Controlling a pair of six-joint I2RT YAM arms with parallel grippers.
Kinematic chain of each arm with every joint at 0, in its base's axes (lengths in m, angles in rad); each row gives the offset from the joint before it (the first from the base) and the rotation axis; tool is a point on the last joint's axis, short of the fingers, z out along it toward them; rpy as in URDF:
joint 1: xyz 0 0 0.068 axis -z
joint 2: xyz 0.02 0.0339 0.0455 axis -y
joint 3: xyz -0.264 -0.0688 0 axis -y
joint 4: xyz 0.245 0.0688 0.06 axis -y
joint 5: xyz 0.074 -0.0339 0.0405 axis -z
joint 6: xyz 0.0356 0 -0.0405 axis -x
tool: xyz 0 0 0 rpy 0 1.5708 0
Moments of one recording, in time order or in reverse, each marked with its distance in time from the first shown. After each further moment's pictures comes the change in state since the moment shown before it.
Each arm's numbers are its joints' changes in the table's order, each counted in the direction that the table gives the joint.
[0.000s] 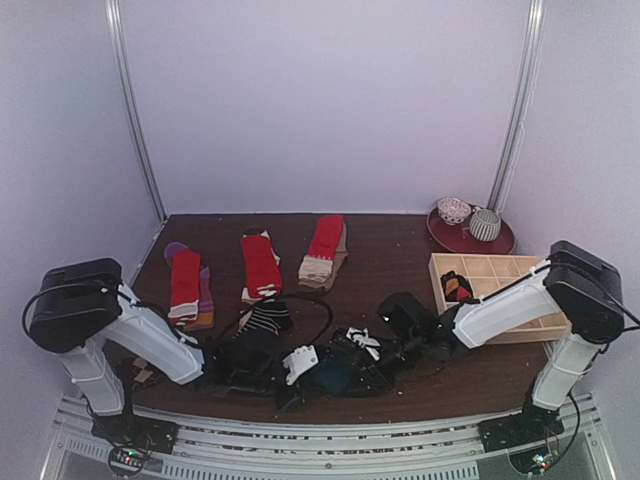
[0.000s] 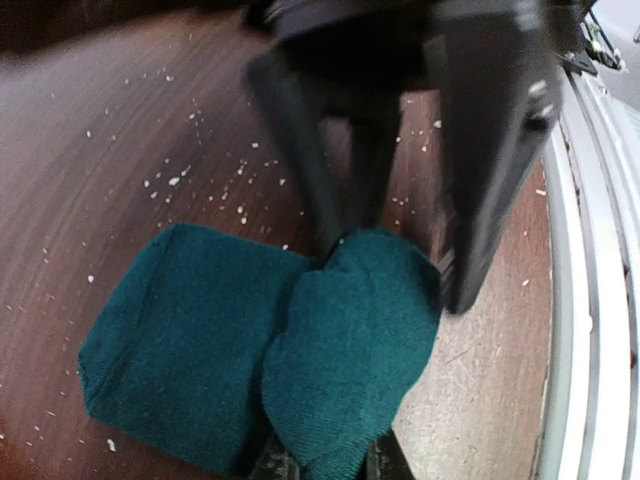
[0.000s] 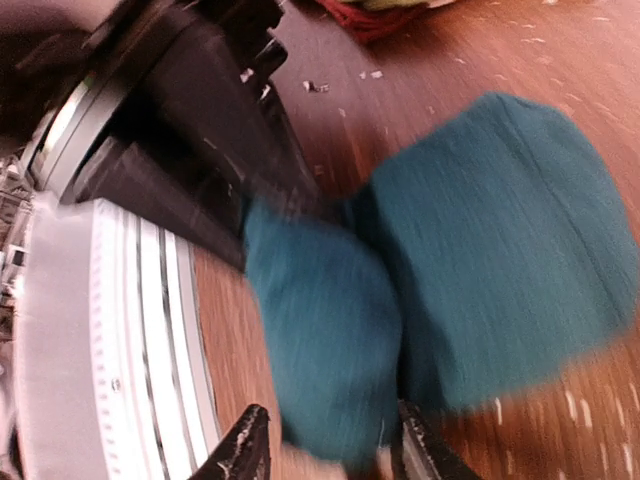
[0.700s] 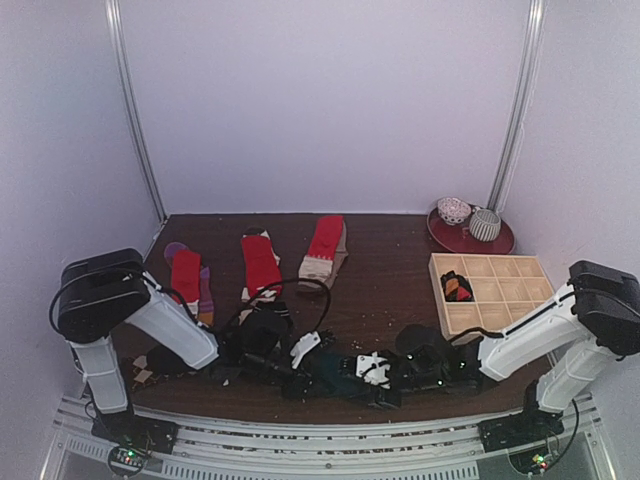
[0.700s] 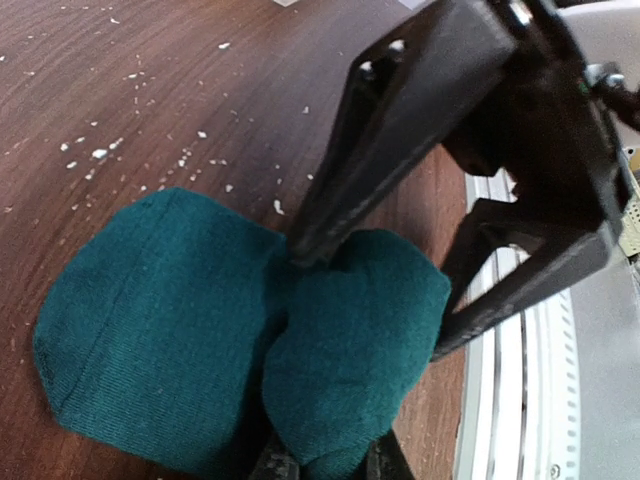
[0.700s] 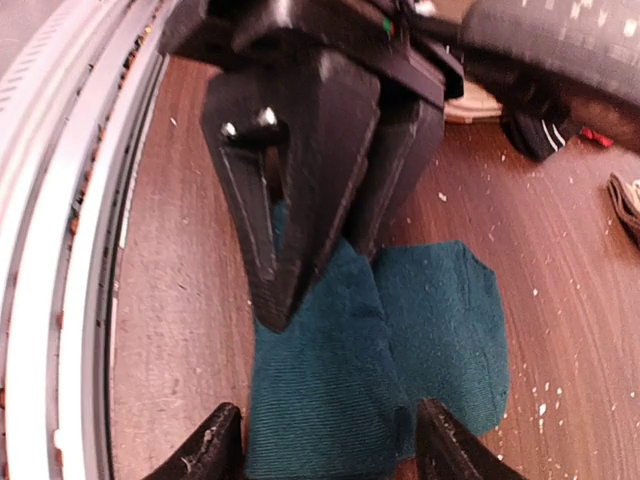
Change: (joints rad) left arm -0.134 -0.129 0.087 0.017 0.405 0.283; right arm -0.211 0.176 -0.264 0.348 0.505 0.413
